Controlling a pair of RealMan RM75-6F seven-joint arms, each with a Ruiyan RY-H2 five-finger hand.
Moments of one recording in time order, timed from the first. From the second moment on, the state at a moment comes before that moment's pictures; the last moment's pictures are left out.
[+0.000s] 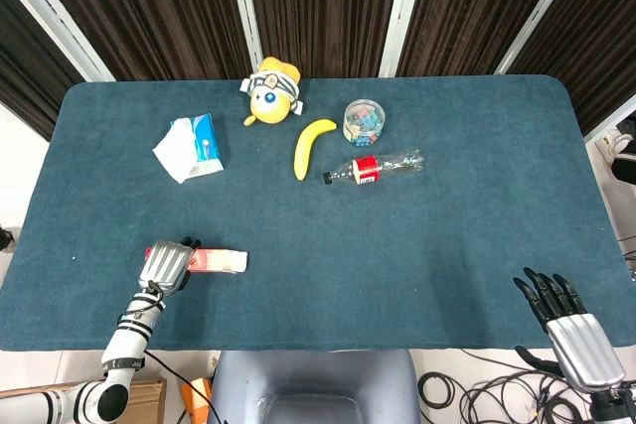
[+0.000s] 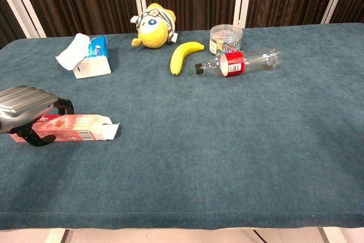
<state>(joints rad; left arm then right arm) -0.58 -1.51 -0.06 -1.52 1.00 1.08 0.73 -0.01 -1.07 -0.11 -1.60 -1.77 1.53 -0.03</state>
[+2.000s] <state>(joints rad) -0.64 -1.35 -0.01 -1.88 1.10 1.67 1.63 -0.01 -1.05 -0.13 -1.59 -1.79 1.54 0.00</state>
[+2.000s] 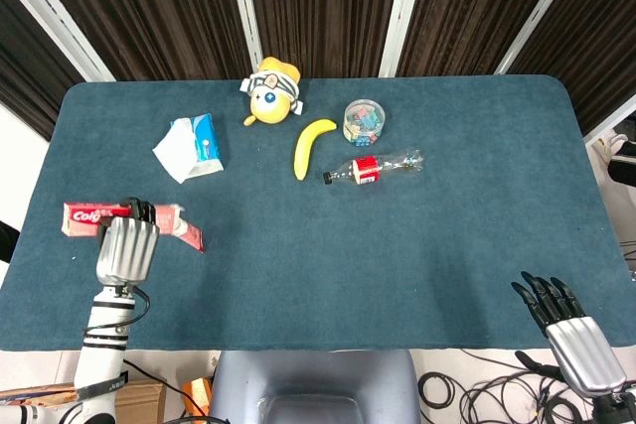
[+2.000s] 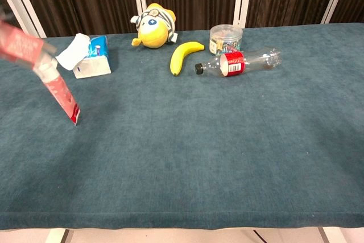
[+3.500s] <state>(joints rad) -0.45 -1.39 0.04 -1.62 1.17 1.25 0.65 0.01 -1.04 -0.13 -1.62 -1.76 1.48 -0.04</state>
